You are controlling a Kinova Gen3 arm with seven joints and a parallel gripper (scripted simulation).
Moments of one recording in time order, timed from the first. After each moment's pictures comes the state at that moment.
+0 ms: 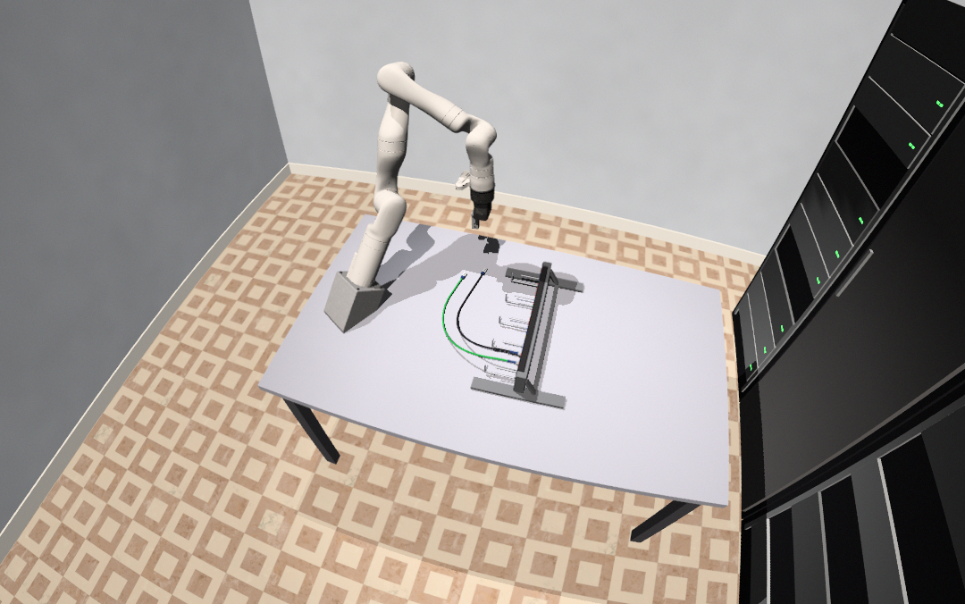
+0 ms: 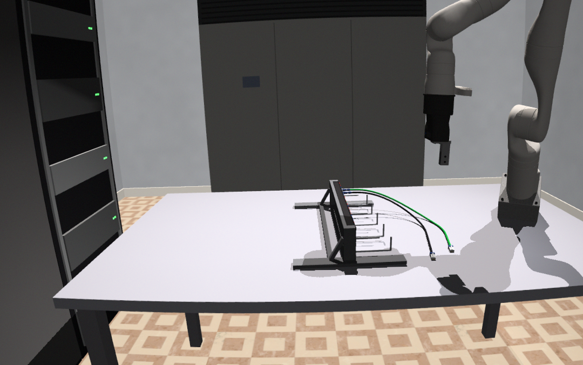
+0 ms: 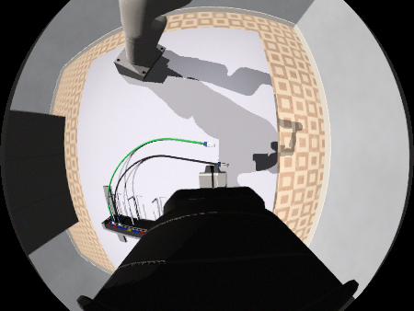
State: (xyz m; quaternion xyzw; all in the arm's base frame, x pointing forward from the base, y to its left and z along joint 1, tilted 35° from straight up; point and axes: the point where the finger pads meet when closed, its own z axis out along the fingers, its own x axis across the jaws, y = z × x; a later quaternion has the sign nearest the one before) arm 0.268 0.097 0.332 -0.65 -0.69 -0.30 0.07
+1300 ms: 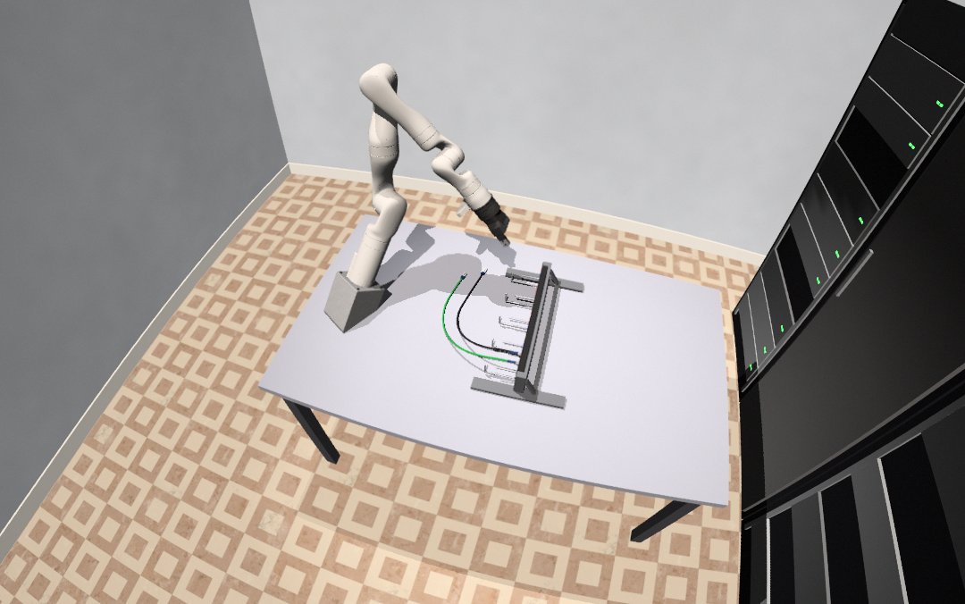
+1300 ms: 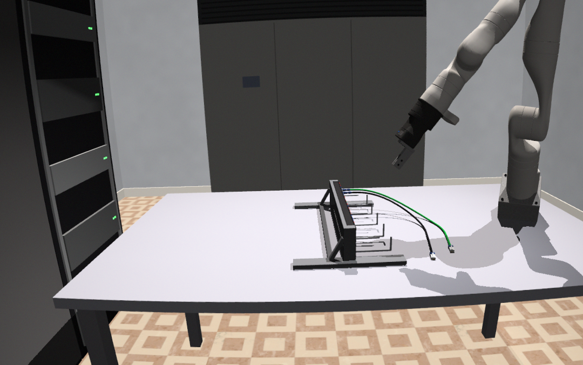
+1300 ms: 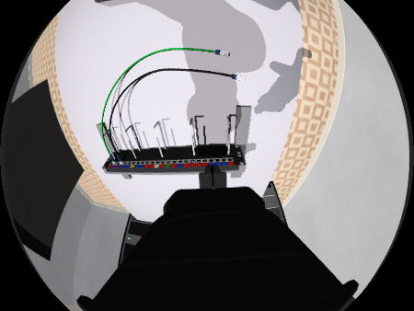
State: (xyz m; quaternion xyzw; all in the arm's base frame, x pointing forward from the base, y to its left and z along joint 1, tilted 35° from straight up) arm 0.380 0.067 0.331 -0.65 -0.56 -0.50 -0.14
